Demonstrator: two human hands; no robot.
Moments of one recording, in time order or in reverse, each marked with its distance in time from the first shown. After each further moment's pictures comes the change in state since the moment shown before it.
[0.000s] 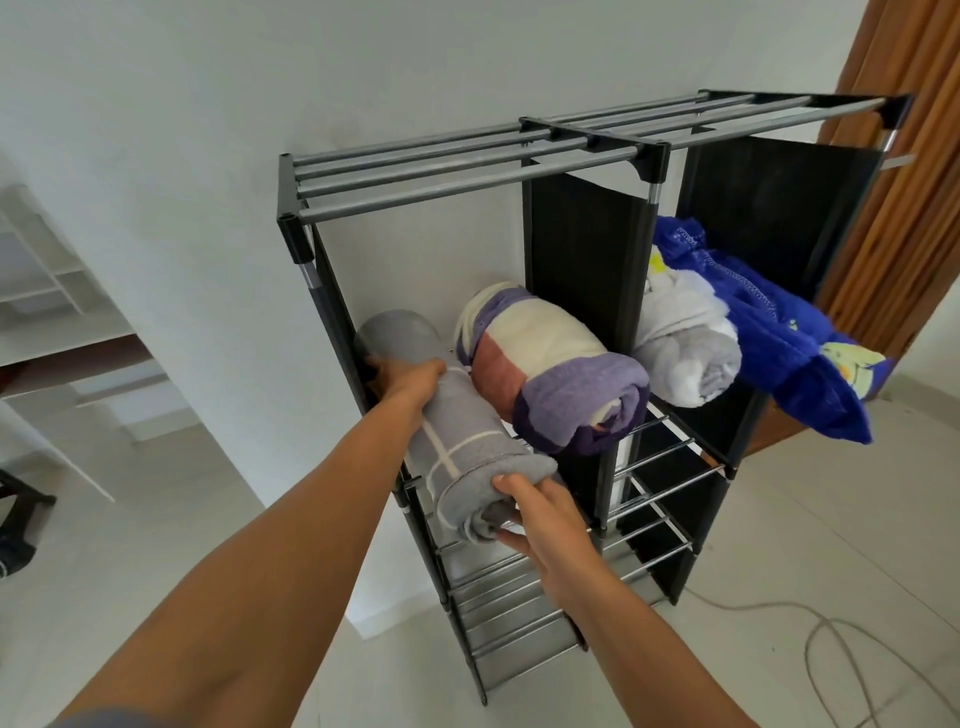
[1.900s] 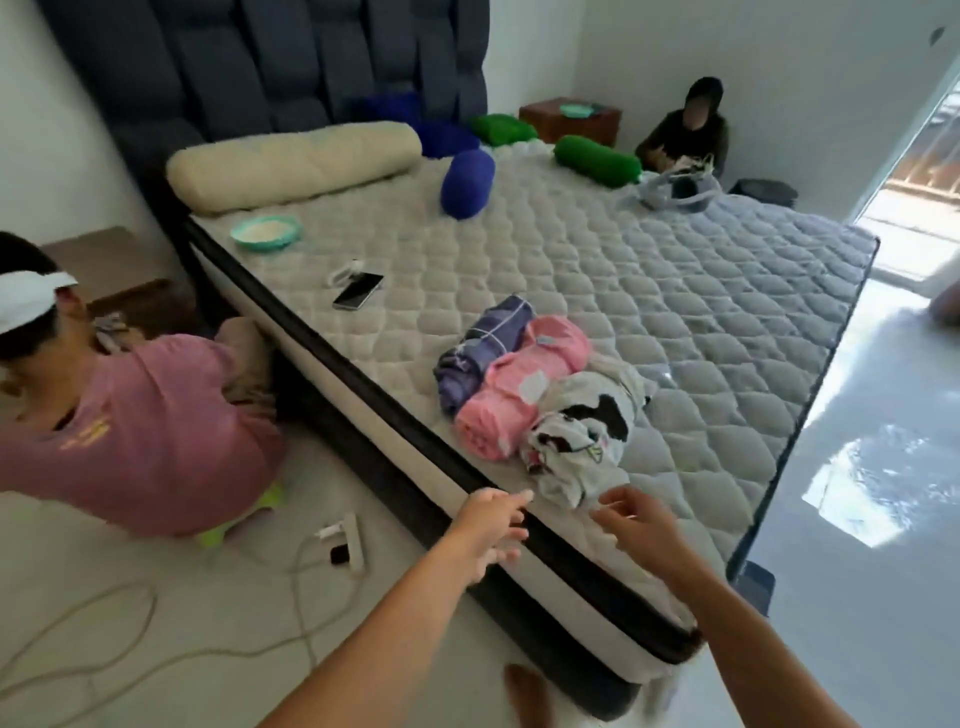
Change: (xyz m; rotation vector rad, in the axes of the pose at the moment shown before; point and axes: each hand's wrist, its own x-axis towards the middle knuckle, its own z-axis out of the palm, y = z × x) left_hand -0.949 -0.399 0.116 1.067 -2.232 0.214; right_hand -0.868 0.300 -0.315 0.118 1.995 0.296
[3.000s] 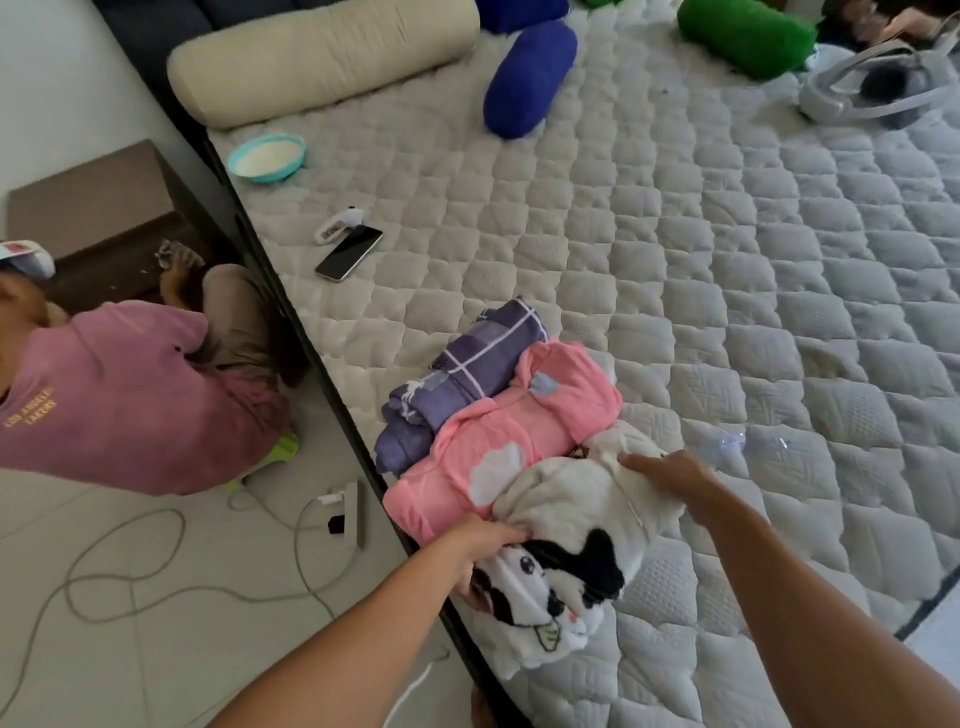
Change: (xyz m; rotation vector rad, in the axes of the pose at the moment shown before) left_hand 0.252 0.109 0.074 0.059 0.166 -0.604; right_hand 0.389 -0.006 -0.103 -0.130 -0.211 0.385
